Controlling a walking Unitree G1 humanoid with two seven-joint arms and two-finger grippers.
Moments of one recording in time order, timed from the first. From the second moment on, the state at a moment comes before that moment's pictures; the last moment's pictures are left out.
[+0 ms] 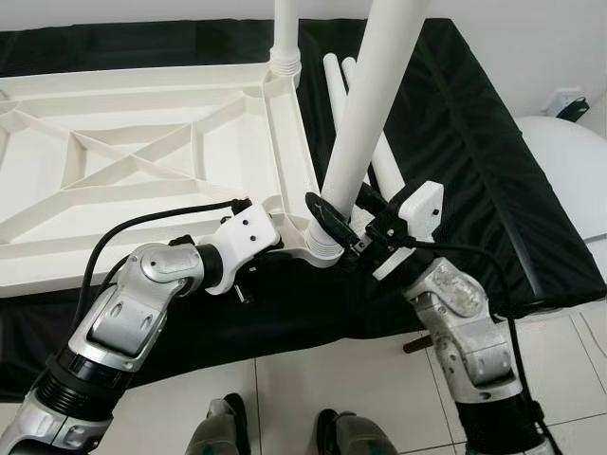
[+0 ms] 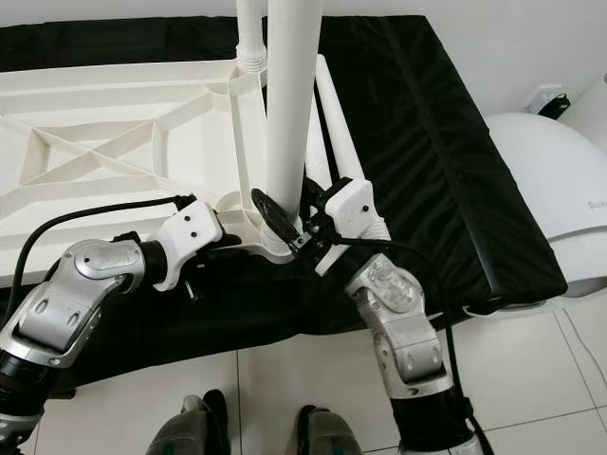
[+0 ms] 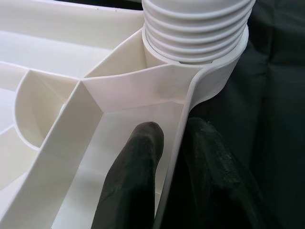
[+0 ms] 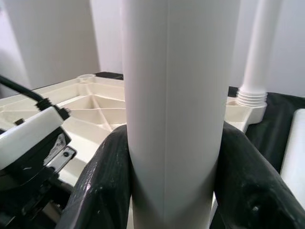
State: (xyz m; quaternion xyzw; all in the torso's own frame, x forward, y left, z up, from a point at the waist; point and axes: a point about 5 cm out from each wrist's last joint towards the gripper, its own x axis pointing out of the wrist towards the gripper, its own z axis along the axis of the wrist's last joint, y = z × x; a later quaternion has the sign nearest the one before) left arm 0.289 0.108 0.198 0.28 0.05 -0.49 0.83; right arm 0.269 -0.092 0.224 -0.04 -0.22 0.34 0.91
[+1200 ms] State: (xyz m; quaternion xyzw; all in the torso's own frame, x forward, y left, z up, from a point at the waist) left arm 0.291 0.105 0.202 0.28 0.04 -0.48 0.83; right arm 0.257 -0.067 0.224 0.00 -0.23 0.14 0.96
